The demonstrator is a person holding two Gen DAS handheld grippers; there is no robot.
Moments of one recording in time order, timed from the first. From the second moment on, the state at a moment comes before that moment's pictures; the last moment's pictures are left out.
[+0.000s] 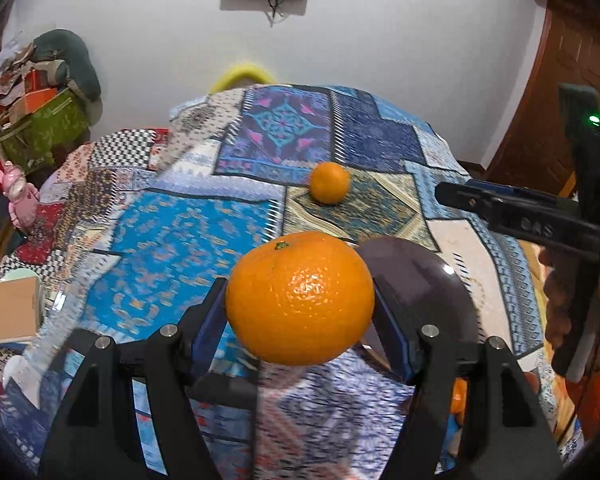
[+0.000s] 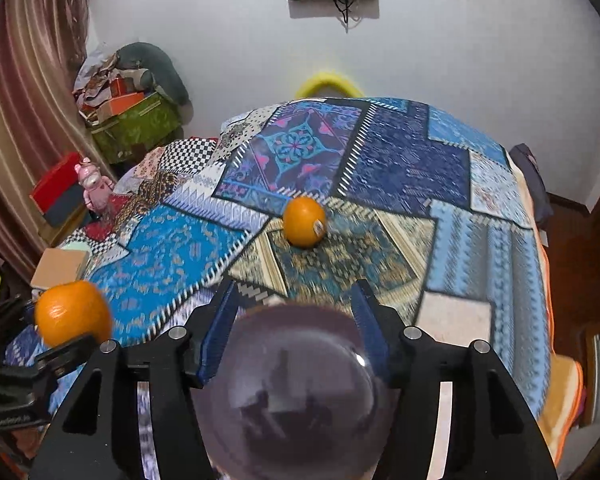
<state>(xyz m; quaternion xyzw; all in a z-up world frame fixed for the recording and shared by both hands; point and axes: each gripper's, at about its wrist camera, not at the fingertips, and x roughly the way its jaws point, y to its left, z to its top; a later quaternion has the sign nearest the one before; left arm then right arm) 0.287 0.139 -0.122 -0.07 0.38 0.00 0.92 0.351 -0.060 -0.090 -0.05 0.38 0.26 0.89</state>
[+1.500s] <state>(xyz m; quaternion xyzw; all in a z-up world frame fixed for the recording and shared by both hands) 0.315 0.173 -0.162 -0.06 0.41 0.02 0.91 0.443 -0.021 -0.168 -0.10 0.44 0.21 0.87</state>
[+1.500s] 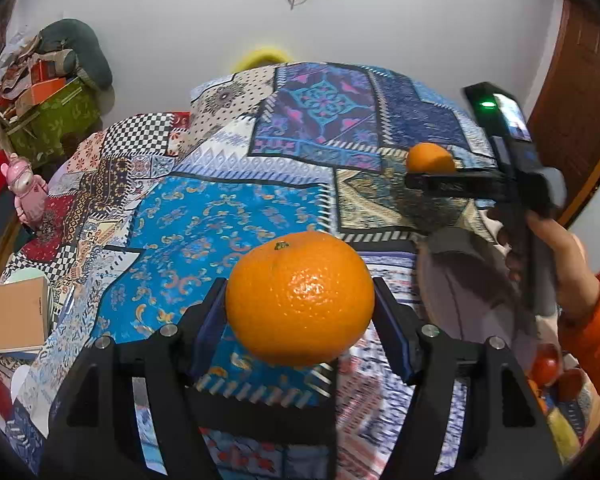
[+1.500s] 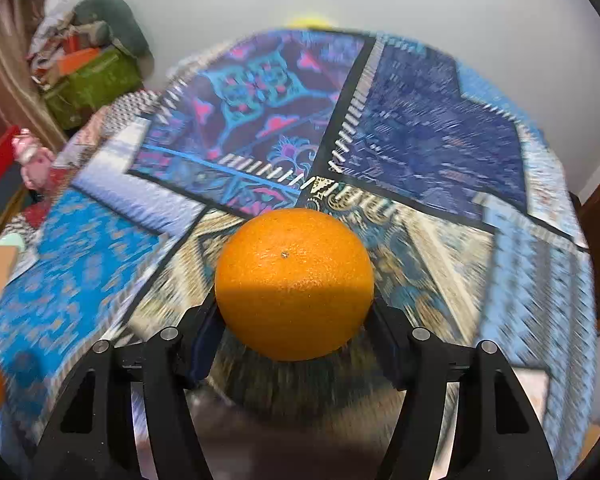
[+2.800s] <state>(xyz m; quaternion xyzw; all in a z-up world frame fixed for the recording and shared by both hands) 0.328 0.029 -0.162 -0.02 0.45 -0.07 0.89 0.331 -0.132 -0.161 -0.04 0.45 0.26 0.85</state>
